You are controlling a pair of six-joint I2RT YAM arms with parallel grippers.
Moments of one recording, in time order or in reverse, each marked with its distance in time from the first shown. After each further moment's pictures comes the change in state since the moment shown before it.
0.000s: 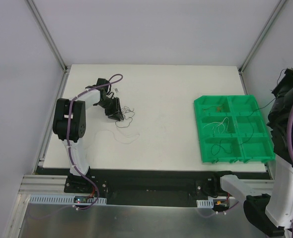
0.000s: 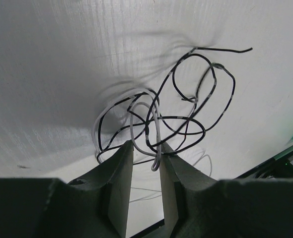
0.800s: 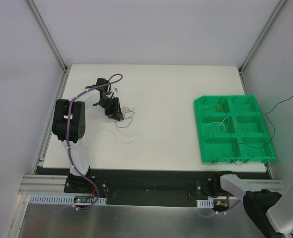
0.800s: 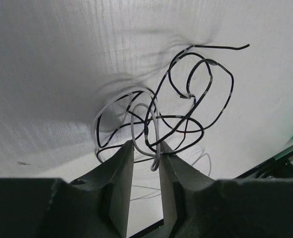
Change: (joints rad) left arm 0.000 -0.005 -0.002 0.000 0.000 0.000; right arm -0.002 0.053 0.388 0.059 -0.085 0.106
